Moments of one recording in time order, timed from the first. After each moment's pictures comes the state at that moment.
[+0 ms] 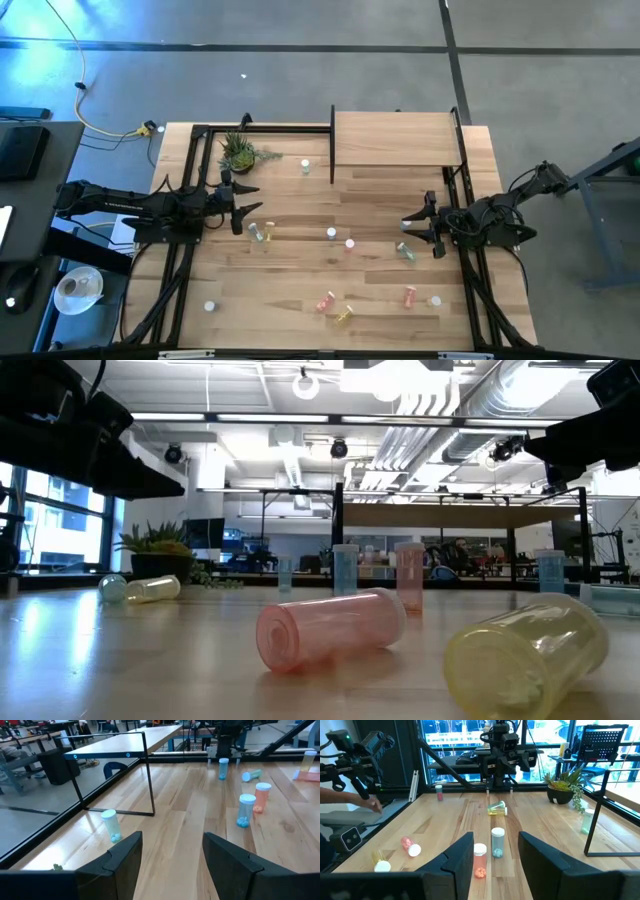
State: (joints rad) left arm 0.10 0.41 0.01 0.18 -0.32 0.04; right arm 0.48 0.12 0.01 0.07 0.42 0.05
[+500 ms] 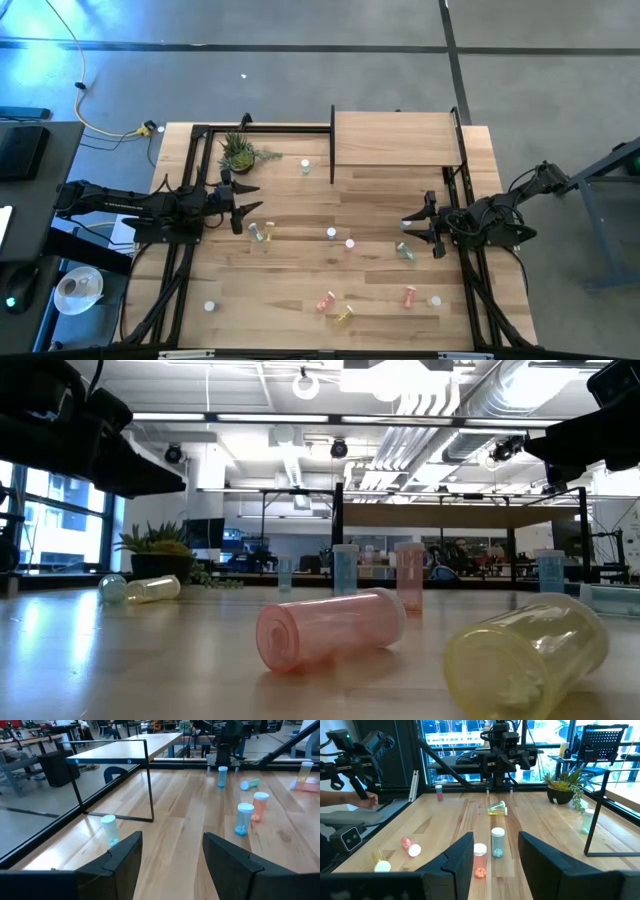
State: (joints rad) left arm 0.10 0.41 0.01 0.21 -0.32 0.02; right arm 0.48 0.12 0.01 0.07 0.42 0.05
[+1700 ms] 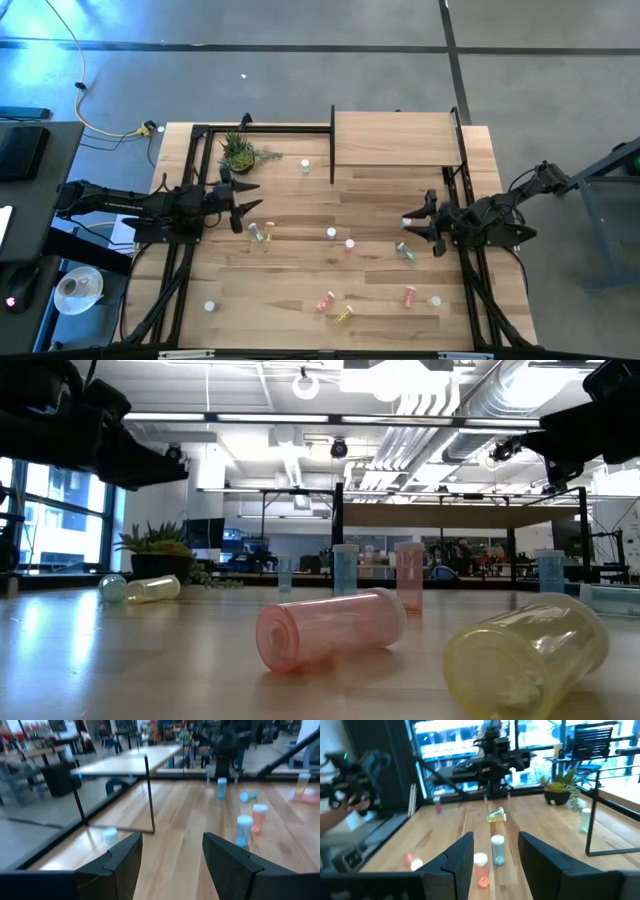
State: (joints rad) left arm 0.10 0.41 0.01 0.29 -0.32 0.05; right arm 0.48 0.12 0.01 0.13 0.47 0.12
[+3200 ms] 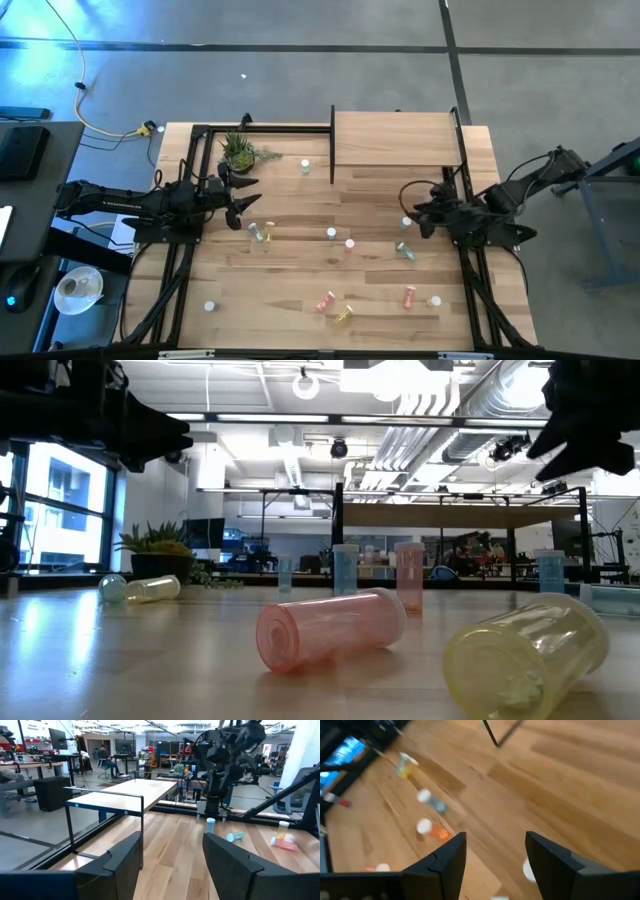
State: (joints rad) left arm 0.10 0.41 0.07 0.36 -0.30 -0.02; right arm 0.48 0.67 0.59 -0.81 0.60 1.21
